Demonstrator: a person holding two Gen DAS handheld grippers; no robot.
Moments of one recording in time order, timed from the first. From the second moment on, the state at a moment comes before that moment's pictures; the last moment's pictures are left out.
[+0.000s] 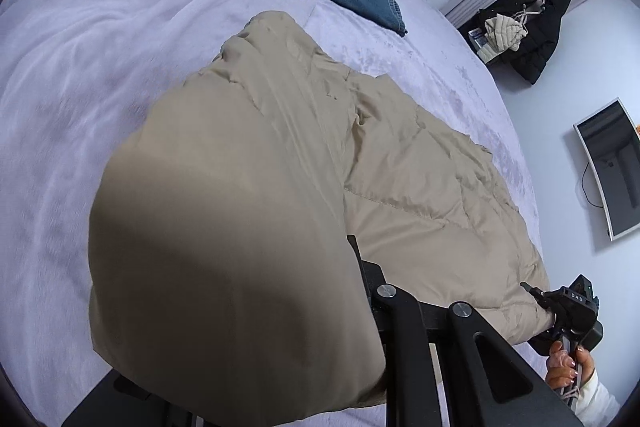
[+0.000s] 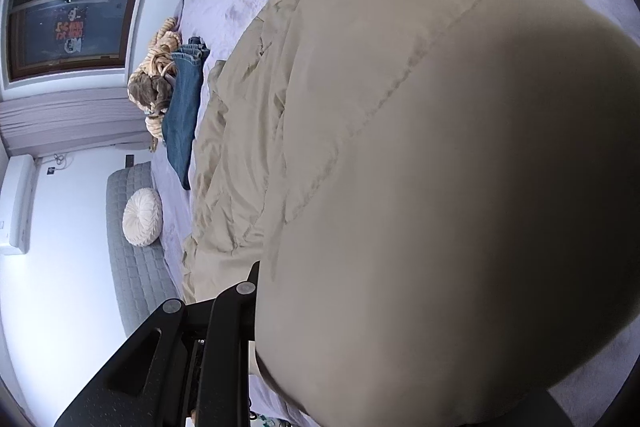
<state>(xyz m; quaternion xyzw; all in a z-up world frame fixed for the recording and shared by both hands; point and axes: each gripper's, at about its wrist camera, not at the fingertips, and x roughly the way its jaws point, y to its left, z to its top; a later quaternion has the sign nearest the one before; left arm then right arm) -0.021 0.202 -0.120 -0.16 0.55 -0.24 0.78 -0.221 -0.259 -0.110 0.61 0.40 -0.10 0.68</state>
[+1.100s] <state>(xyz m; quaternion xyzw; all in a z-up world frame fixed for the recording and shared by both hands) -0.072 0.230 -0.148 -0.02 0.64 -0.08 0.76 -0.282 -0.255 -0.078 0.43 0.54 -0.16 0.70</state>
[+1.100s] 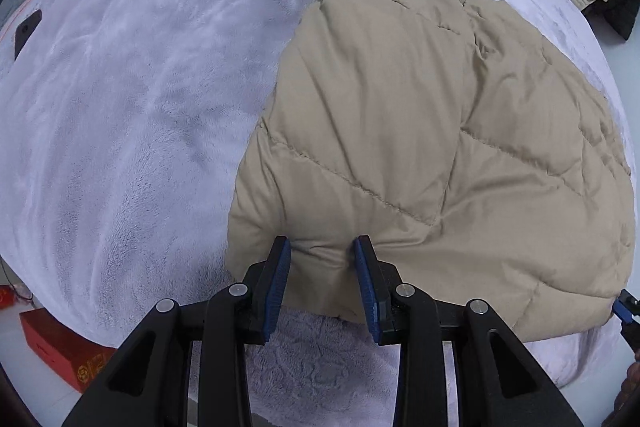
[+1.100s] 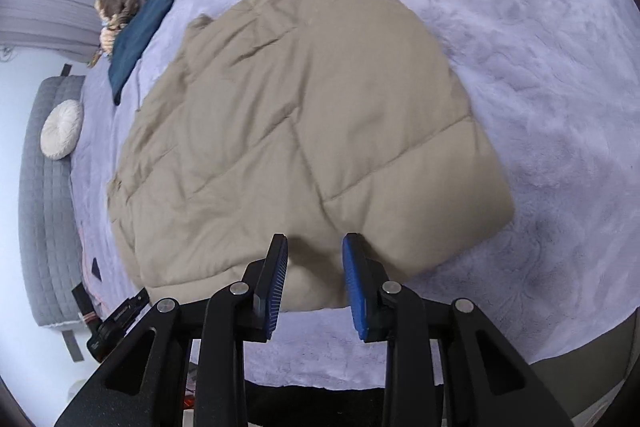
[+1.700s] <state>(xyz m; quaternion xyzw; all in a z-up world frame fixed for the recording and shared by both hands) -0.106 0.174 -0.051 0.00 0.59 -0.10 0.80 -0.276 -0.234 -0.024 0.39 0.54 -0.10 0.74</state>
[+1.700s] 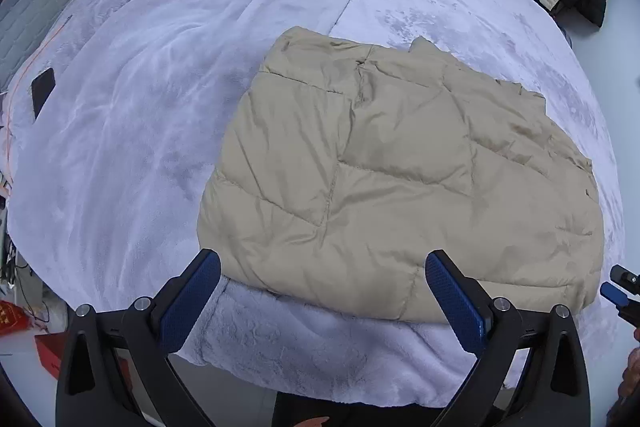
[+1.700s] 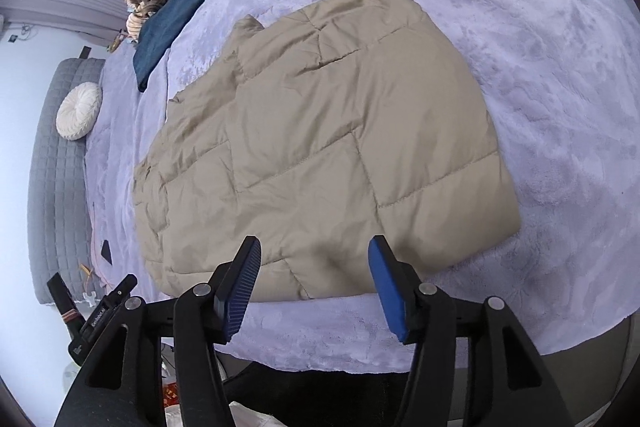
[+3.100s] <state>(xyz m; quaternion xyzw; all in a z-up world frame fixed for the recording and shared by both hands) -0.004 0.205 -0.108 0.04 0.64 -0.21 0.74 -0.151 -0.099 -0.059 0.36 0.58 -0.12 0.72</state>
